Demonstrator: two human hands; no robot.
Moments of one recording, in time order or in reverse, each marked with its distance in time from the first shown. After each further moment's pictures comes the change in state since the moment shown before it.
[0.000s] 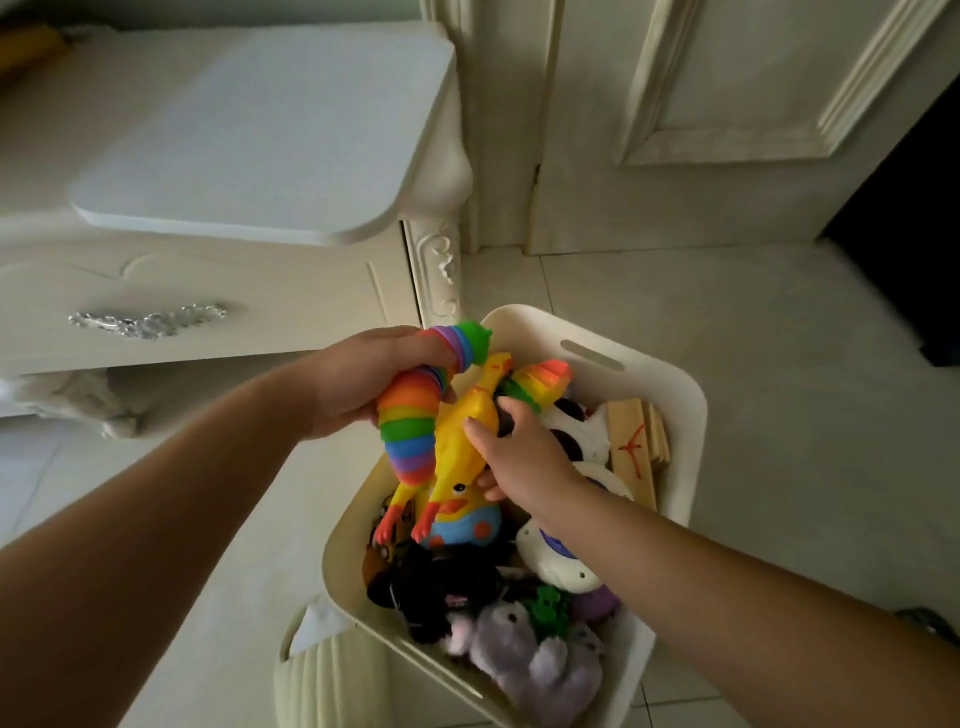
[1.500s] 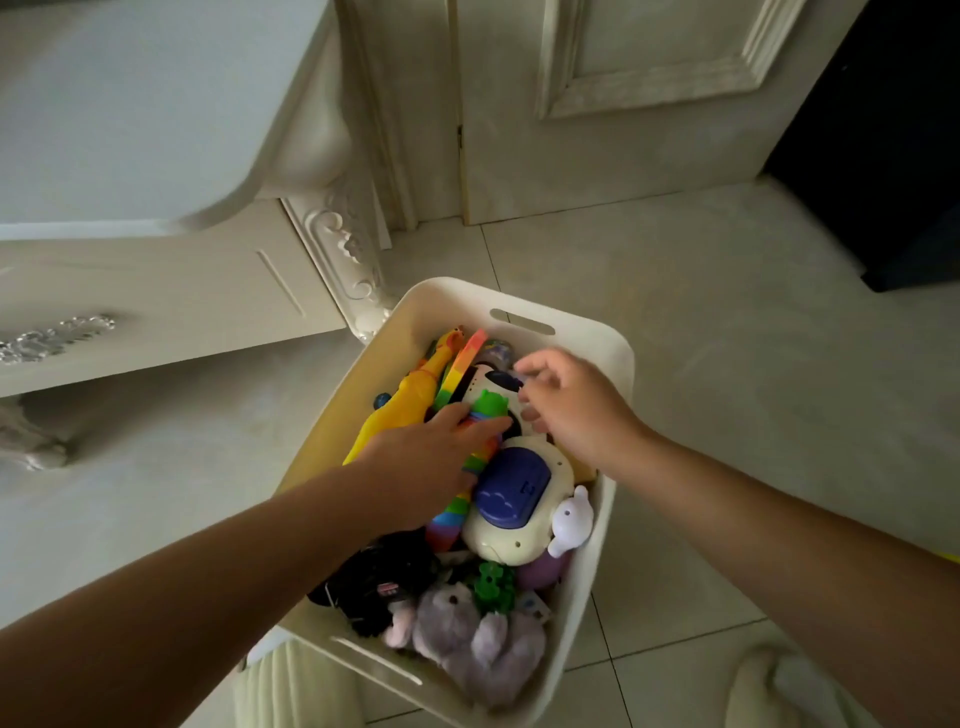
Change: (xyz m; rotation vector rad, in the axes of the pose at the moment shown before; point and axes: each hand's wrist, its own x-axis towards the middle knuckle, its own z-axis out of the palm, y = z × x) left_hand 0.030 -0.034 0.117 1.443 -0.230 0.355; right_hand -0.007 0.035 -0.106 -0.087 0.161 -0.167
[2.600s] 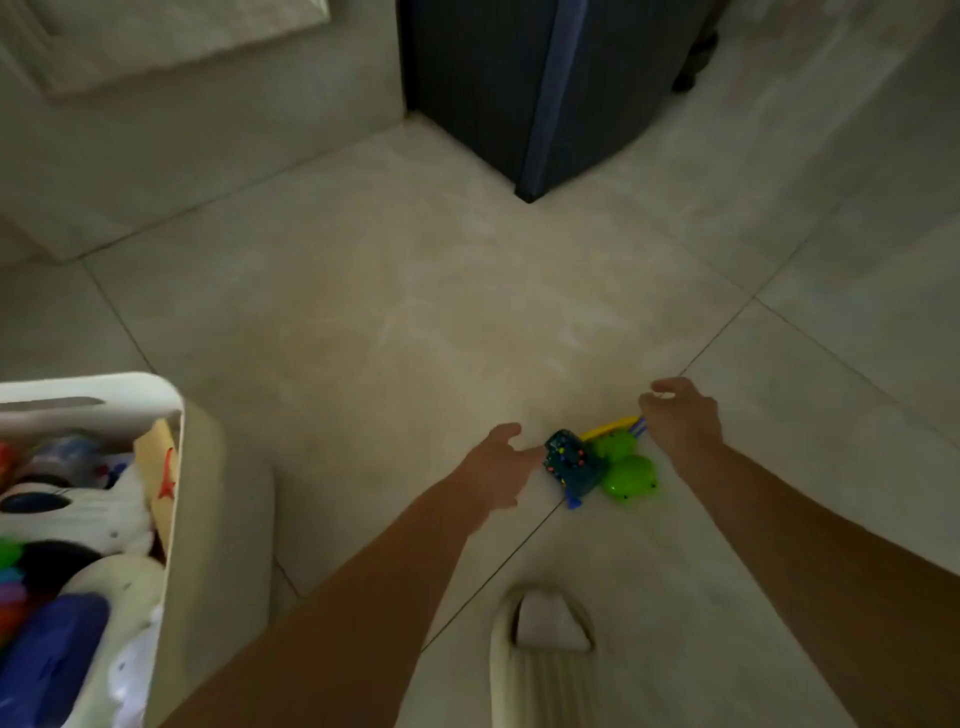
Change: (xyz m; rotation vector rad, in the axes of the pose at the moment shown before) left_hand 0.238 0.314 0.015 -1.330 -0.384 -0.126; right_hand -0.104 0.315 -0.267 0.014 0.800 0.882
